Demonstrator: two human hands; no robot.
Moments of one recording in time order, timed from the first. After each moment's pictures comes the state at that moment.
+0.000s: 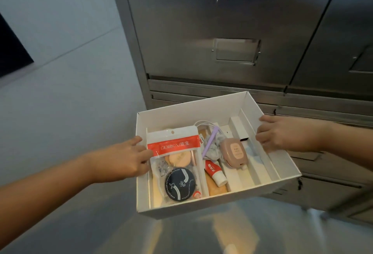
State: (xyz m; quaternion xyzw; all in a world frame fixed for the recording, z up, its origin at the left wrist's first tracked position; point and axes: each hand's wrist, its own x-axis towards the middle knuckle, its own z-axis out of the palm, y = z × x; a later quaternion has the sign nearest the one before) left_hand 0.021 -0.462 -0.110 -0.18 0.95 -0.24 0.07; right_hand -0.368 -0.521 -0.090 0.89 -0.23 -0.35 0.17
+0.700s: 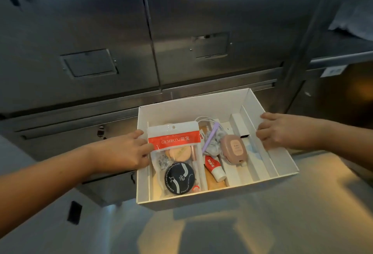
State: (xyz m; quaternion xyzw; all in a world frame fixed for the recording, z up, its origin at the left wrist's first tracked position) left_hand -0.250 -0.517 -0.098 0.09 0.96 -0.28 0.03; right_hand -0.619 -0.375 -0.096 0.81 -0.47 -0.35 0.07
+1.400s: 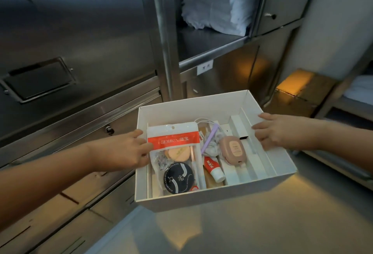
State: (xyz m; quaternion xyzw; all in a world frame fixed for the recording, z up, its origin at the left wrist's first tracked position) left_hand -0.591 -0.468 -0.100 0.32 0.91 -0.25 -0.01; right_hand -0.847 -0.169 -0.094 0.67 -0.64 -0.37 -0.04
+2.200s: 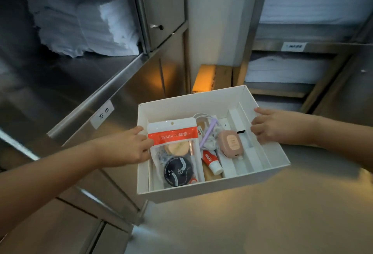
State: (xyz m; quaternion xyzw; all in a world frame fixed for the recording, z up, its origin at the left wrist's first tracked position) left_hand -0.961 -0.455 -0.114 0.56 0.78 -0.23 -0.12; right_hand -1.006 -0.067 -0.103 0.45 -0.81 -0.37 -0.11
